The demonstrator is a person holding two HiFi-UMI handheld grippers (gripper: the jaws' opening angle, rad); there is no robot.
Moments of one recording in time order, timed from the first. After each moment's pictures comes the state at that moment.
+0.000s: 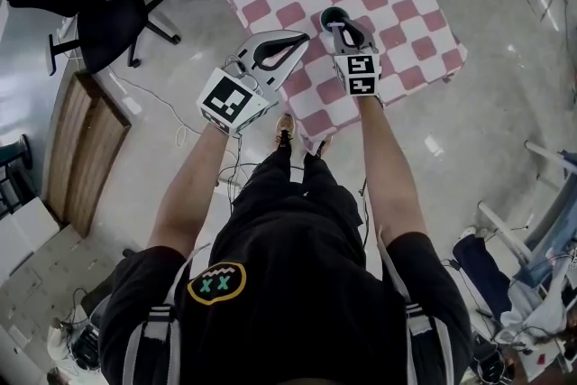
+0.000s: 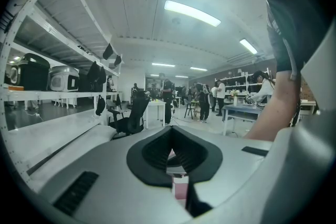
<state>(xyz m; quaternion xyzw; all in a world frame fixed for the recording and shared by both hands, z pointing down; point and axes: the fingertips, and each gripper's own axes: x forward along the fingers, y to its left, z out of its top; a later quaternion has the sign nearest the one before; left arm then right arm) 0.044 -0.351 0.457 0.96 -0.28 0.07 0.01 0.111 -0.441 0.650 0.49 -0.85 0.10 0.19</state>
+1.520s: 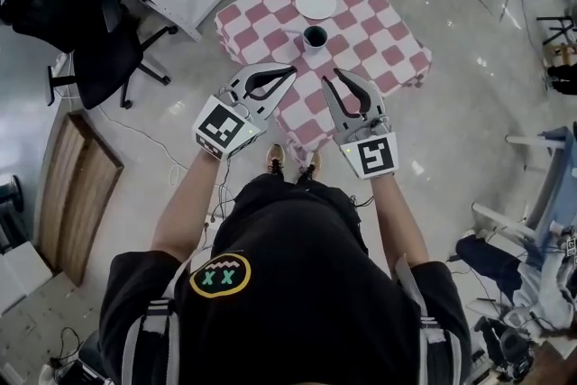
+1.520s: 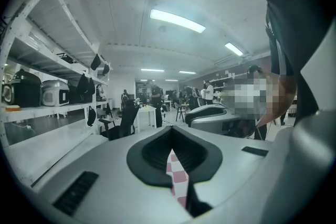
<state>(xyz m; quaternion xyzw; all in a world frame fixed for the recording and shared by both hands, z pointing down) 0.032 -0.253 0.389 0.97 -0.22 0.07 -0.03 0.076 -0.251 0.374 0.45 -0.89 -0.08 0.03</state>
